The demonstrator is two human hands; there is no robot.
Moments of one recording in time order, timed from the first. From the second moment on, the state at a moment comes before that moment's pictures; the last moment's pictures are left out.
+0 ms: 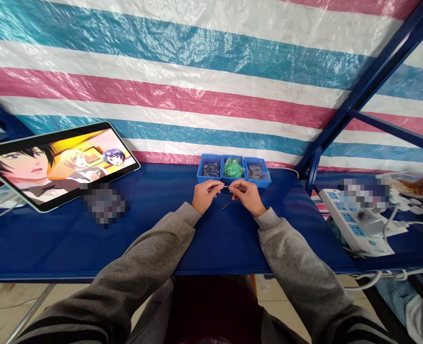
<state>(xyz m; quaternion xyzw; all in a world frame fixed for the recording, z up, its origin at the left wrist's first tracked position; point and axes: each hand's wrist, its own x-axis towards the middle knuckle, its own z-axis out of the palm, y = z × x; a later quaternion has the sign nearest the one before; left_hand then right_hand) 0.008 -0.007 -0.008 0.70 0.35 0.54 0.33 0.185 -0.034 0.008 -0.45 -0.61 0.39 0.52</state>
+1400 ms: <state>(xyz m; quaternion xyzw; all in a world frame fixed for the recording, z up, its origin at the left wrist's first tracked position) 0.008 -0.009 -0.006 0.70 0.35 0.51 0.35 0.185 -0.036 0.008 -0.49 -0.68 0.27 0.48</state>
